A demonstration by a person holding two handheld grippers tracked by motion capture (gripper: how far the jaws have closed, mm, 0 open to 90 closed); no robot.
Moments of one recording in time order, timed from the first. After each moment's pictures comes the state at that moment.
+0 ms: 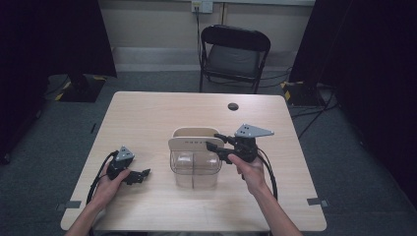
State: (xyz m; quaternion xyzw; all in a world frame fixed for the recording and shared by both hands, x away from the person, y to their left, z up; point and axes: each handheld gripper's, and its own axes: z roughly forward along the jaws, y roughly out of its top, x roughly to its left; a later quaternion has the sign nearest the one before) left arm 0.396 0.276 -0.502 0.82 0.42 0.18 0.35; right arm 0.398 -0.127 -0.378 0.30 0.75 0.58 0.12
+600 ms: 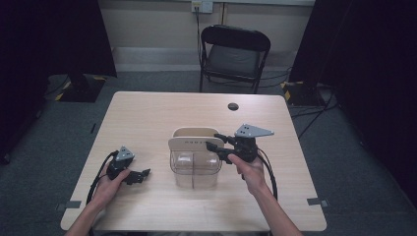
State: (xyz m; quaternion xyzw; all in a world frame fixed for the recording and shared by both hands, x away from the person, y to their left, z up) left arm 0.396 0.276 -0.502 0.82 0.42 0.18 0.35; right arm 0.398 -0.127 -0.378 0.30 0.75 0.58 0.12
